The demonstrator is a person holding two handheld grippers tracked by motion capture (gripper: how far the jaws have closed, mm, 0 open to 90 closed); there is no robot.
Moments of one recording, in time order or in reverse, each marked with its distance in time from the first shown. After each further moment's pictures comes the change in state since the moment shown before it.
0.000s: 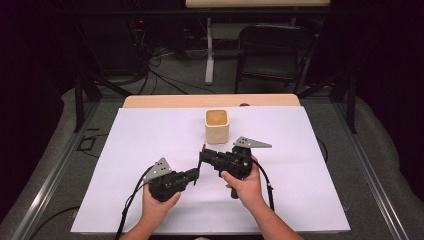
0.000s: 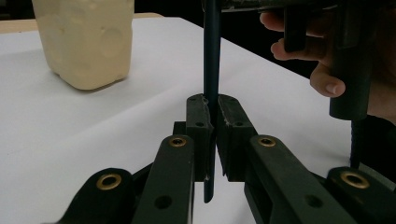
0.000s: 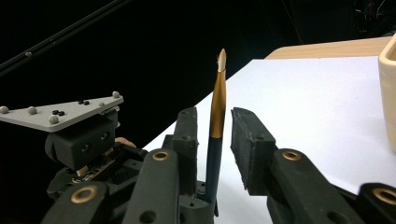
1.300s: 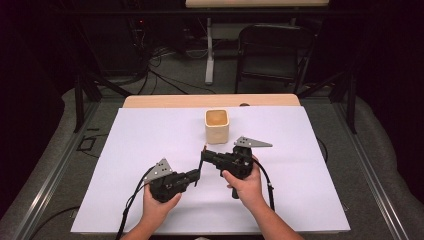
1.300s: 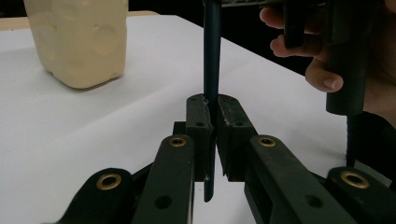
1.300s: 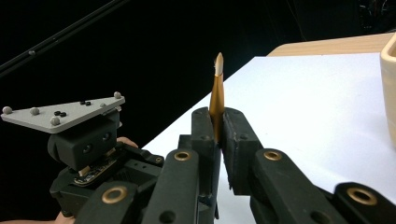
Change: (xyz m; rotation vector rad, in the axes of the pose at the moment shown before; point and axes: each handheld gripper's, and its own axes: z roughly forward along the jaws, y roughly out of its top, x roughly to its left) left arm -0.001 -0.001 0.001 0.003 -0.008 0.005; right arm -0.001 0.001 -0.002 0.015 0.011 0.008
